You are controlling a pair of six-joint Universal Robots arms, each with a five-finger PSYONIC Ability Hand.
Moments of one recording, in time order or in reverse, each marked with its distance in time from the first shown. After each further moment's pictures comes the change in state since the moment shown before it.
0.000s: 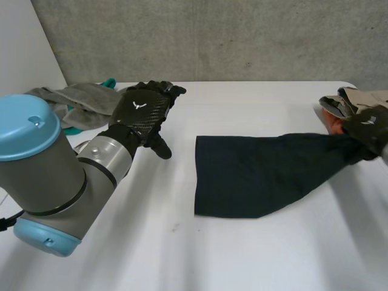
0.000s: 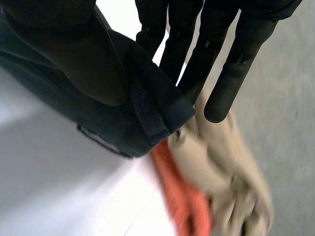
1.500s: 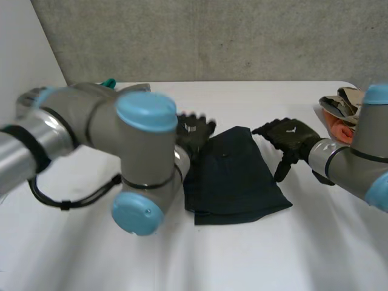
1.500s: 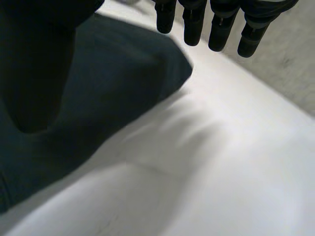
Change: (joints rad) left arm -0.208 -0.502 0.632 -0.404 -0.236 0.070; right arm 0.313 0.247 -0.280 0.169 -0.064 0.415; left_hand 0.000 0.000 0.000 0.000 0.000; right_hand -0.904 -0.980 -0.968 -0.987 -0.931
